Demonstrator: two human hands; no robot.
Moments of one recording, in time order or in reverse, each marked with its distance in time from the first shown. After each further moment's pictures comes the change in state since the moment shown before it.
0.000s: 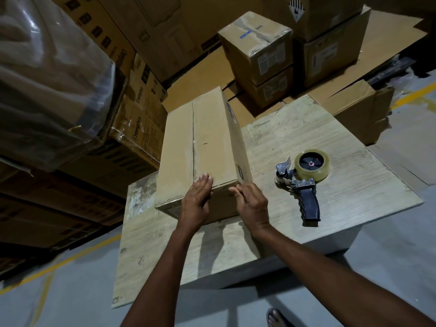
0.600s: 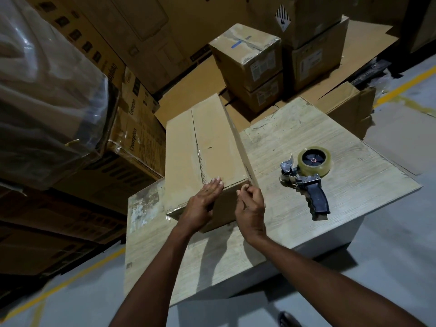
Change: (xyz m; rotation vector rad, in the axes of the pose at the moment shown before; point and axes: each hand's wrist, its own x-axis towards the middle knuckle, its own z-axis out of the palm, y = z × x) left_hand 0.009 -0.032 -0.032 -0.026 -0.275 0.226; right_hand -0.022 -0.042 0.044 -0.008 0.186 0.248
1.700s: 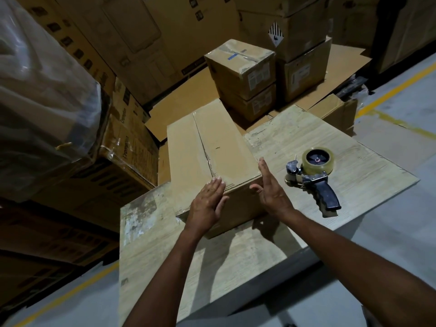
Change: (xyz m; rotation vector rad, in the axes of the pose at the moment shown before) left_hand -0.011 -0.040 0.023 0.104 0.323 0.080; right_hand 0.049 0.046 -0.017 -0.194 -0.431 -0.321
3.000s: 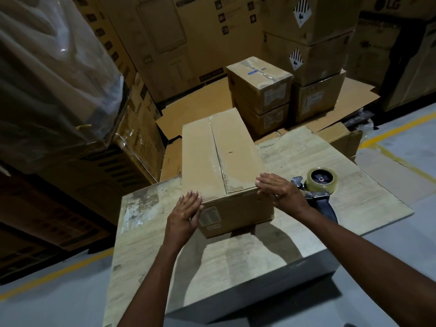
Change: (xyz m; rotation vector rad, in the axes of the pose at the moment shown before) left_hand -0.077 -0.042 -0.031 -0.106 0.159 -0.216; right_hand 0.032 0.003 -0.047 -0.151 -0.112 -0.431
